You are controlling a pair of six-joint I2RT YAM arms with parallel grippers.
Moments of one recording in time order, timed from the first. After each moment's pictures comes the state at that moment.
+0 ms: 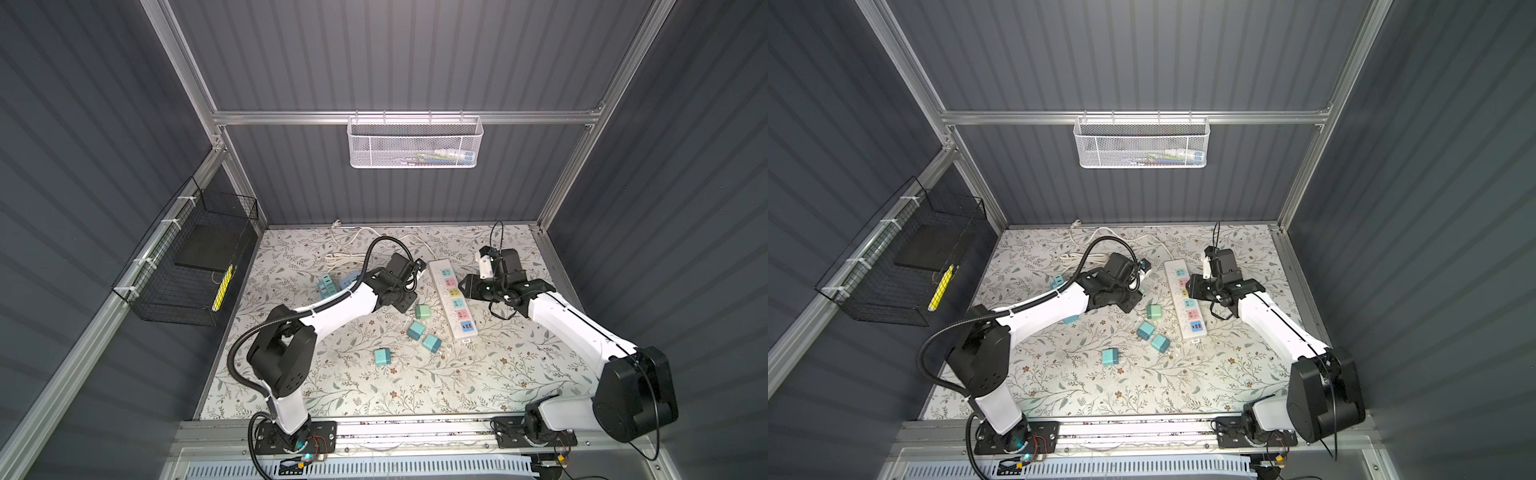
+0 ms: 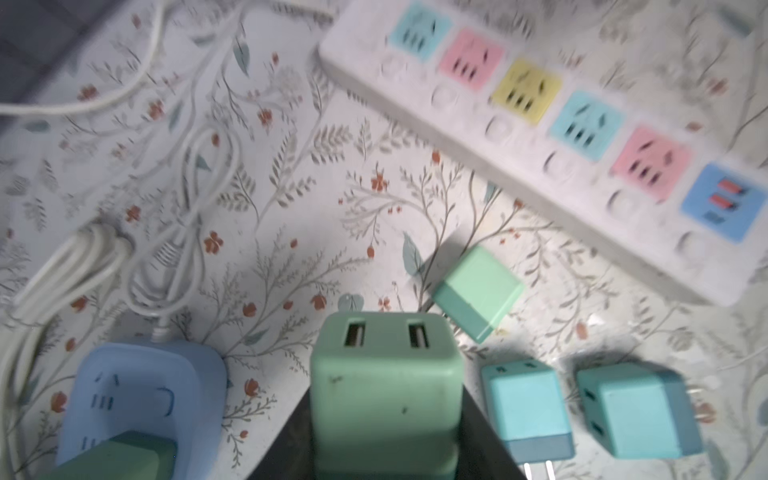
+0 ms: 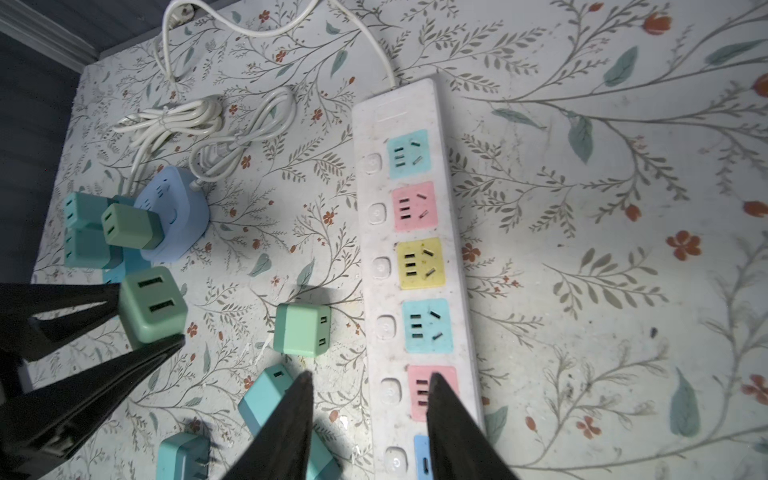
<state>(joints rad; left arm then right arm) -0.77 1.73 1.31 -0.45 -0.05 0.12 0.31 1.37 0.97 -0.42 -0.20 0.38</state>
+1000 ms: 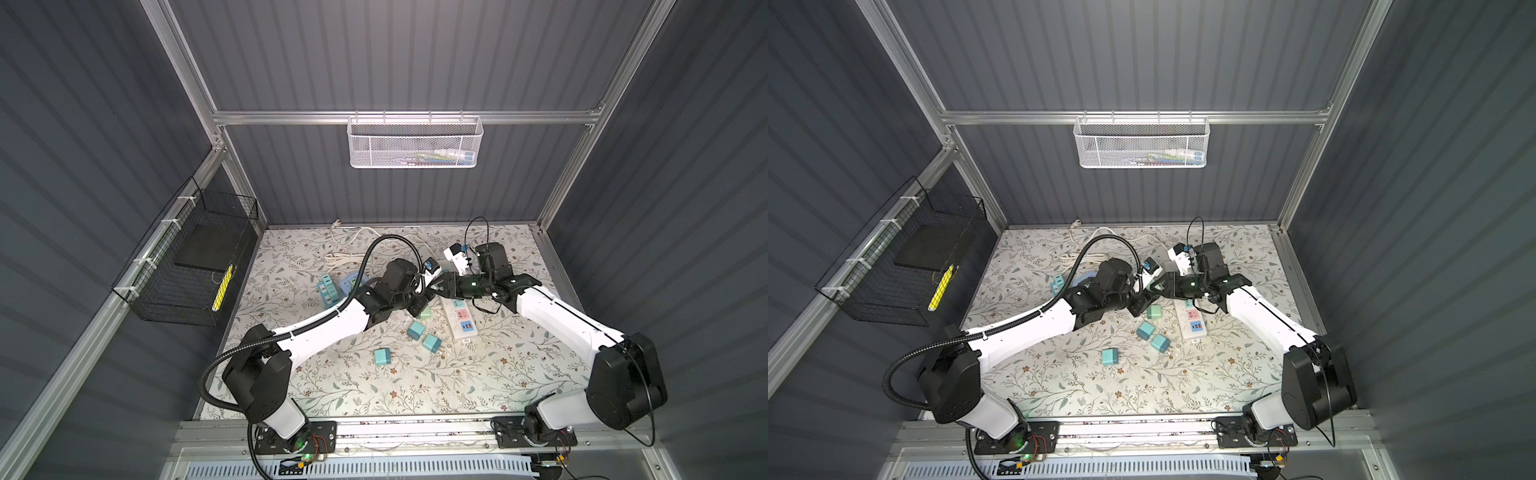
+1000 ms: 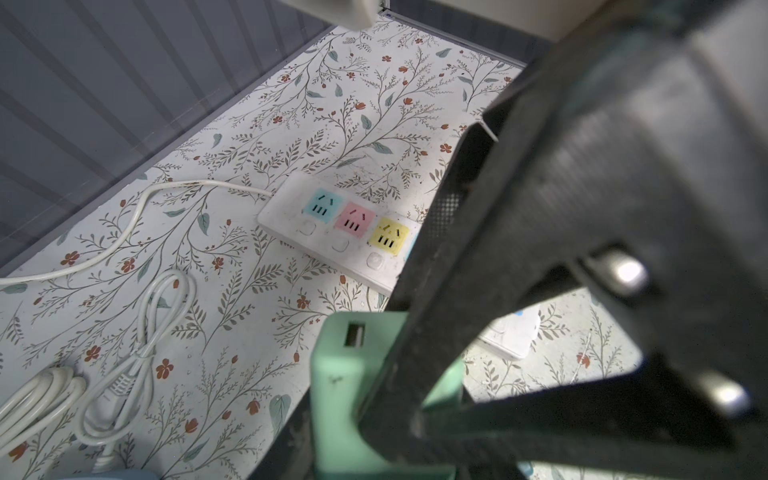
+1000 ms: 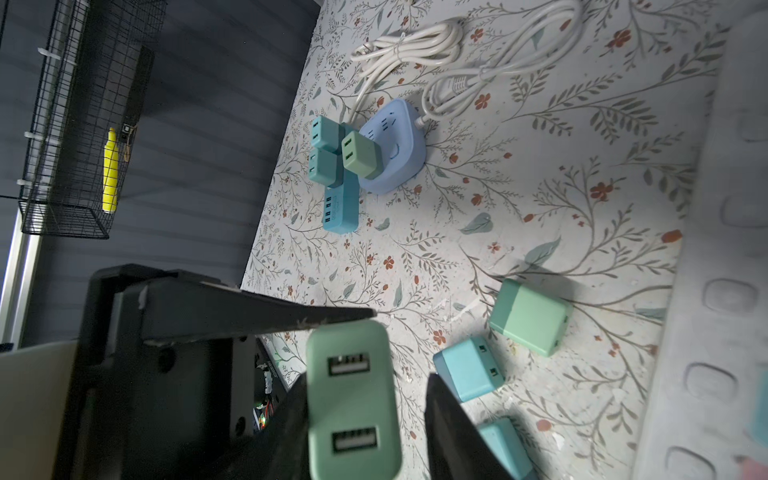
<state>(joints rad) -0.85 1.59 1.18 -0.20 0.08 0.11 0.40 1.45 1.04 -0.31 -0.68 0.47</state>
